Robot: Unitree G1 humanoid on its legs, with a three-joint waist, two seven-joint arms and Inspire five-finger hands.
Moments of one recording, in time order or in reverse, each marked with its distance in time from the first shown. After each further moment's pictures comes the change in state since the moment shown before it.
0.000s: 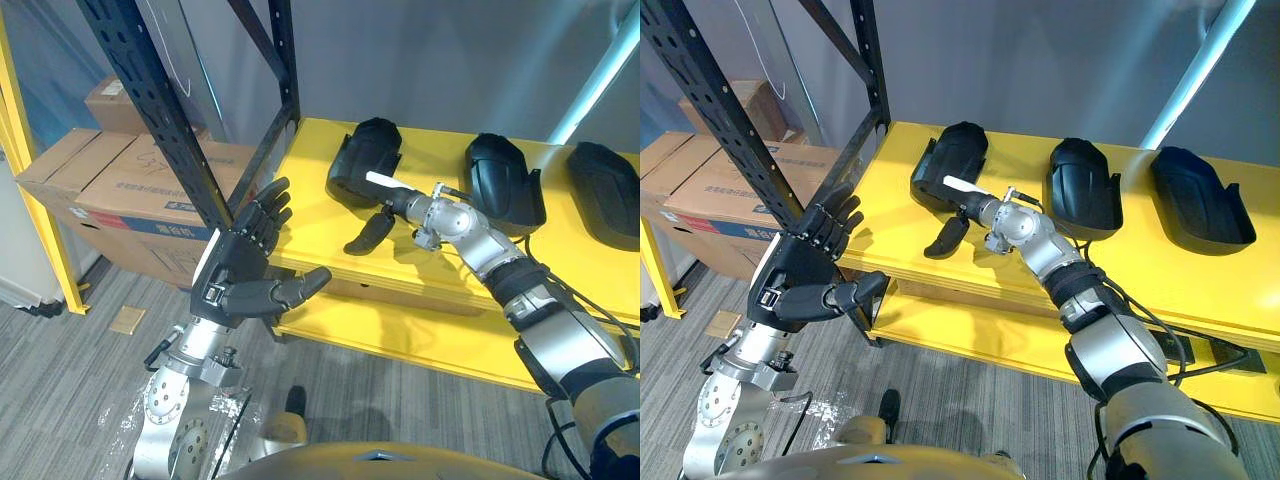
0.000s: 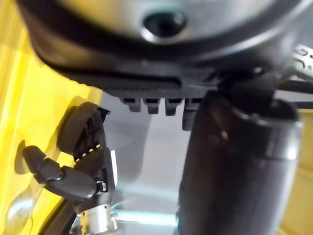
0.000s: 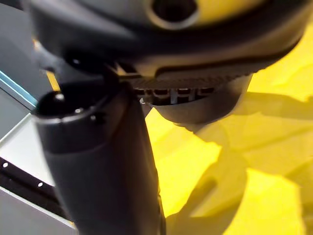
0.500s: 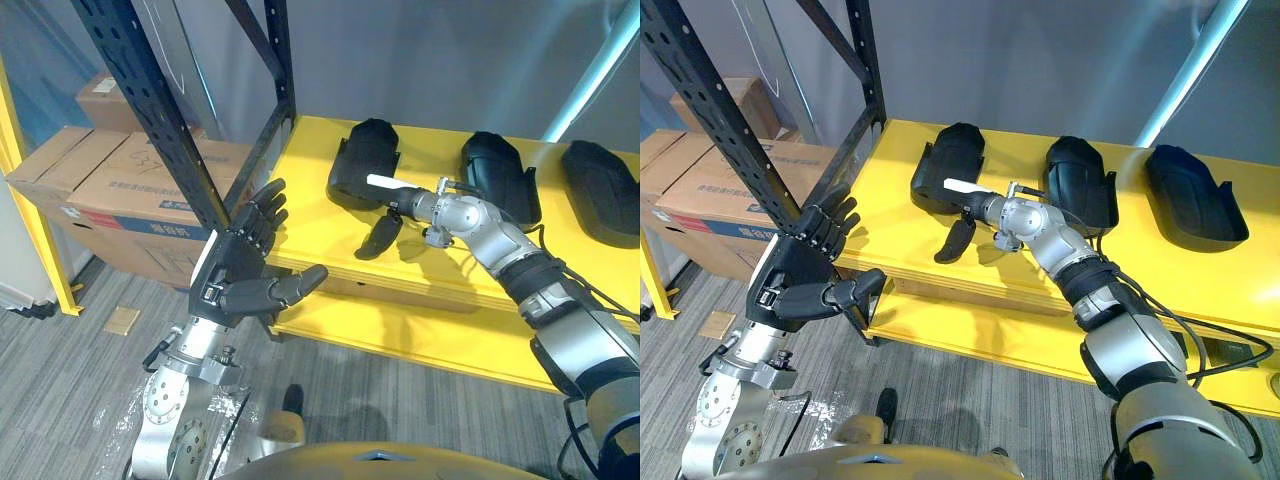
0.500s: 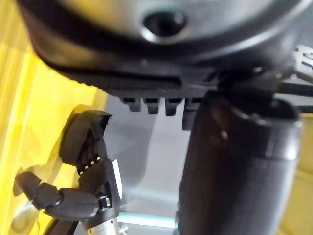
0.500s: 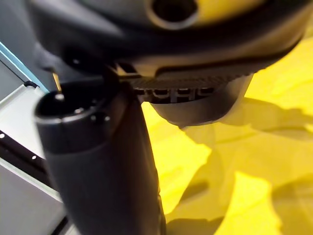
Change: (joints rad) left arm 0.000 0.014 -0.003 0.008 0.001 0.001 0.036; right arm -0.003 -0.086 0.033 -0.102 -0.044 0.007 0.097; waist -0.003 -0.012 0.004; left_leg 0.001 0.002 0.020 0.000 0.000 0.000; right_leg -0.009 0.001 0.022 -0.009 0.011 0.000
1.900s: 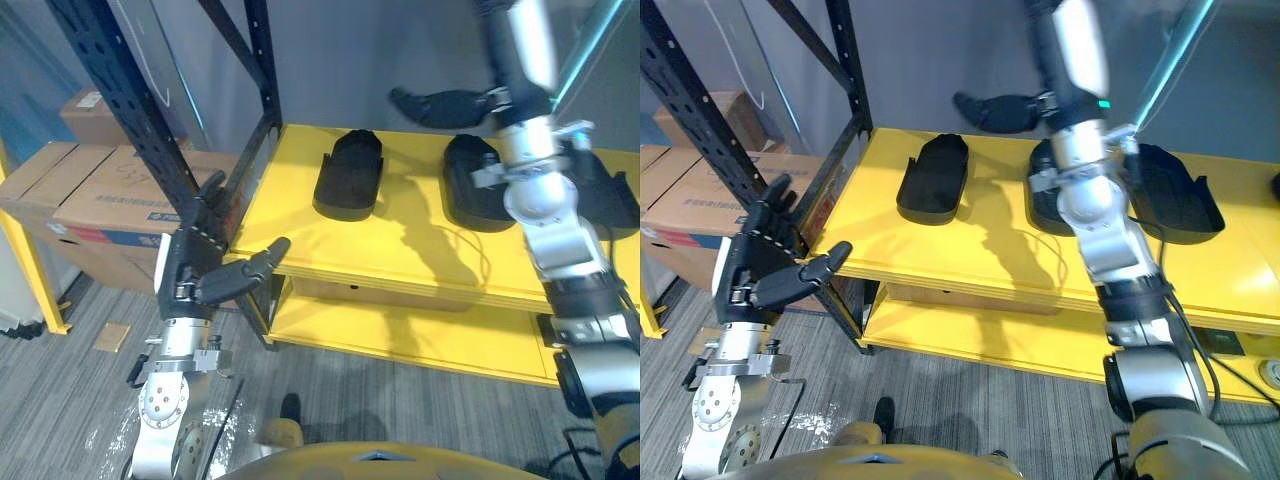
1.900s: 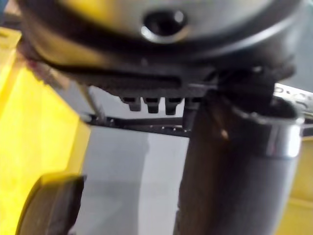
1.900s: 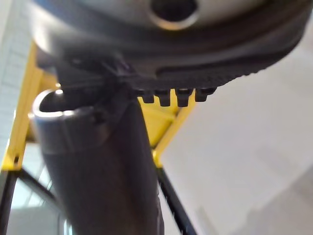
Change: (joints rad) left arm 0.002 -0.007 0.056 0.044 0.240 -0.159 0.458; right arm 0.343 -0.036 -0.641 -0.612 0.003 -0.141 -0.741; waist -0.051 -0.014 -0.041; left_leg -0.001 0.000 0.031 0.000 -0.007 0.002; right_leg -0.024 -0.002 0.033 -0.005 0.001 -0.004
